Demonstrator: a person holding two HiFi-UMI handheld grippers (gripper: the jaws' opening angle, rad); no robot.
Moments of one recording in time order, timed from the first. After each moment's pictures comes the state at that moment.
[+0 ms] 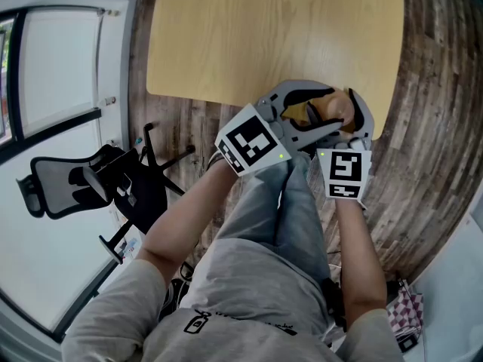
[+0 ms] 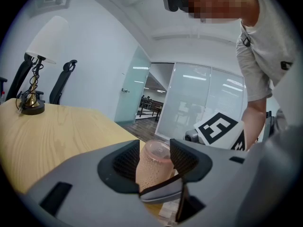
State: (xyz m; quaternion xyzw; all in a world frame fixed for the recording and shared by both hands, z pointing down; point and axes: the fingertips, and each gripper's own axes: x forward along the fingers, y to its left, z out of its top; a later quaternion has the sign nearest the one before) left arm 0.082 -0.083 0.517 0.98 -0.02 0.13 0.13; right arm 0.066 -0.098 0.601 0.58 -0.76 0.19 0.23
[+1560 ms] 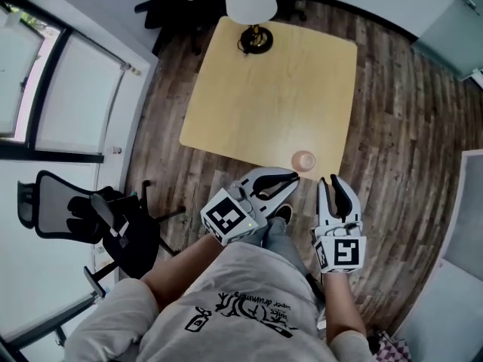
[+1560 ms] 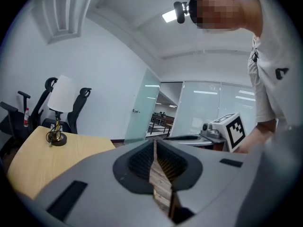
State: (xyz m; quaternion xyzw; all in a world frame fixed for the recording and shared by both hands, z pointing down) left arm 0.026 -0.042 0.330 0.98 -0.13 0.05 0.15; right arm 0.087 -0.028 0.351 0.62 -0.77 0.11 0.08
